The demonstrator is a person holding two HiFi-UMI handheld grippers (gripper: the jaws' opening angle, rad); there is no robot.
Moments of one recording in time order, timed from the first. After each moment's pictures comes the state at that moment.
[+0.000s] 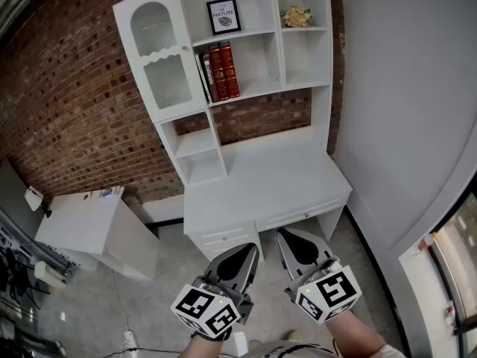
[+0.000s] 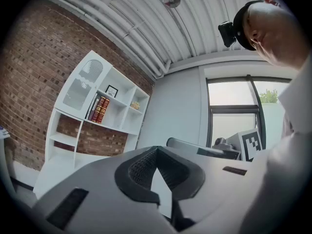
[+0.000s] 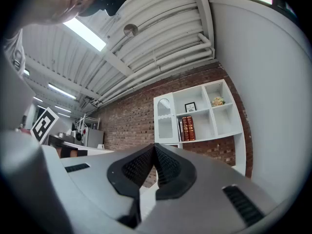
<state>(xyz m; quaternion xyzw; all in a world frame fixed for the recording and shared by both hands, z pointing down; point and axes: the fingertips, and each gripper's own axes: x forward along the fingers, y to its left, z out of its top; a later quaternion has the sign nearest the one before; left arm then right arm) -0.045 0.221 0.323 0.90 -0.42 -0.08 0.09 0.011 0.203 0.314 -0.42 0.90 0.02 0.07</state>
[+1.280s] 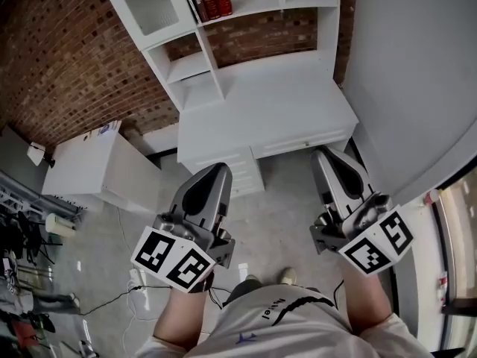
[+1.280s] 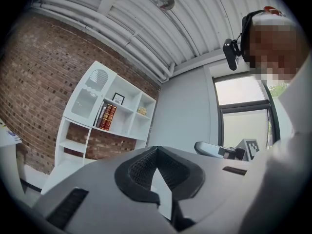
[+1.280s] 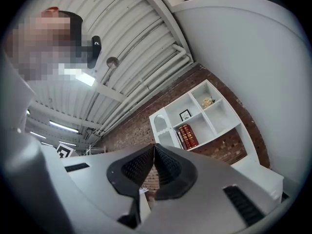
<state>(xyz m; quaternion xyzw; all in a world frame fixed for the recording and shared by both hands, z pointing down) -0.034 0.212 0.293 0.87 -0.48 -0.10 0.07 0.118 0.203 0.279 -0.37 0.90 -0.08 0.22</state>
